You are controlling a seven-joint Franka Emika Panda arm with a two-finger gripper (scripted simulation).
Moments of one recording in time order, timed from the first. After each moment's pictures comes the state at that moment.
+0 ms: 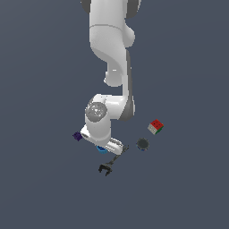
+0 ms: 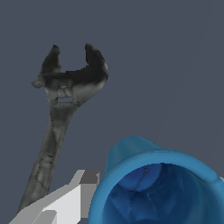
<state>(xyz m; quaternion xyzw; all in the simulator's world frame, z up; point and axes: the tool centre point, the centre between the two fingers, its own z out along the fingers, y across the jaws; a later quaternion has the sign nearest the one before) 0.065 -0.058 0.041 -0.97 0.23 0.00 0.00</state>
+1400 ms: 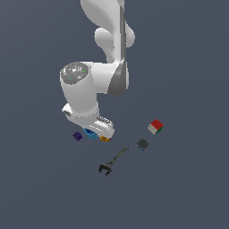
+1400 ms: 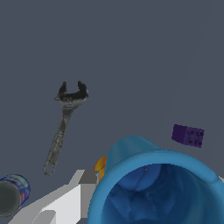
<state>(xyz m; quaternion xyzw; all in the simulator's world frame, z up) 0.045 -0.097 0.164 -0.97 0.23 0.00 0.00</state>
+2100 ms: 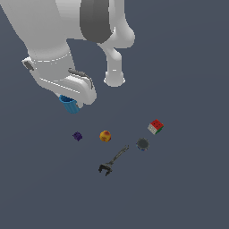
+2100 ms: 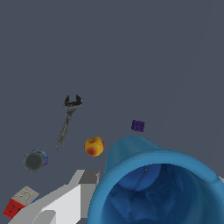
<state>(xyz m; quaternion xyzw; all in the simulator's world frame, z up) 0.022 -0.148 0.325 -0.97 0.23 0.00 0.00</state>
